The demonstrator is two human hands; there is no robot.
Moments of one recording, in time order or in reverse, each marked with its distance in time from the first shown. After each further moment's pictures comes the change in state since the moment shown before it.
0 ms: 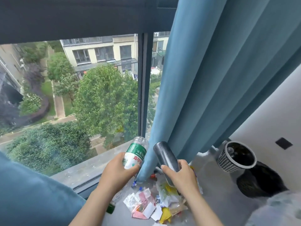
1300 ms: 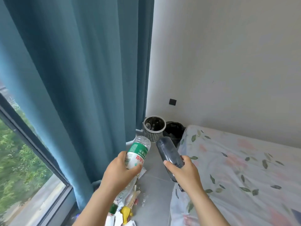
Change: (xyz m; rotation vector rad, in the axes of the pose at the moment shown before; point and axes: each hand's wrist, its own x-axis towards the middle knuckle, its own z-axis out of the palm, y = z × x) left_hand -0.132 0.169 0.142 0.140 -0.461 0.549; right_hand -0.166 0.161 -0.174 0.332 0.620 0.355
